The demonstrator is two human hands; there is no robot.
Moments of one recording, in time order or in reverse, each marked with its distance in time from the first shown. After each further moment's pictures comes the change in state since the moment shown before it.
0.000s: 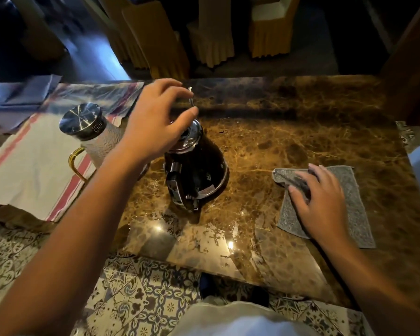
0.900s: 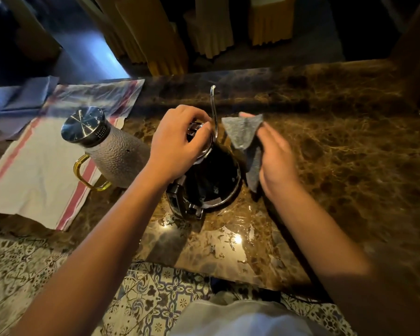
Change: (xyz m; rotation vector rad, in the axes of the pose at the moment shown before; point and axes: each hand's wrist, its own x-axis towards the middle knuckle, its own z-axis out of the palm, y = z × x) left_hand -0.011 -0.008 0.040 -0.228 0.037 0.003; right_hand 0.068 -0.176 -0.013 1.459 -0.203 0.413
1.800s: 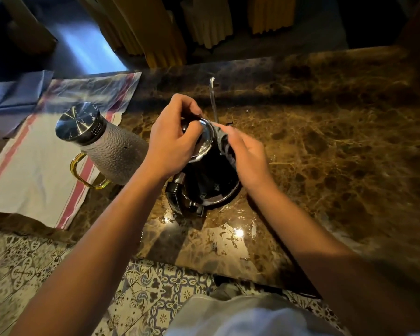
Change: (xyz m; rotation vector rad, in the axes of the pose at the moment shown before) left_hand 0.001 0.001 -0.001 -0.214 0.011 -0.094; right_hand 0.006 0.038 0.016 -0.237 -0.154 -0.126
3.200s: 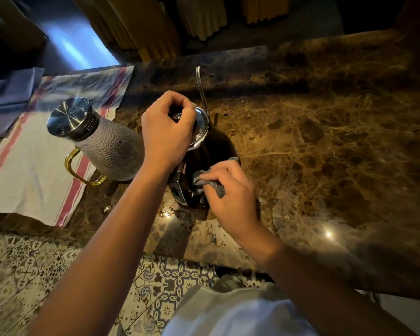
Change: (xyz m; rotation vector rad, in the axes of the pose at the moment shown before) left_hand -0.002 0.003 0.012 0.019 0.247 -0.125; right_hand -0.070 0.053 0.021 -0.583 0.195 -0.417
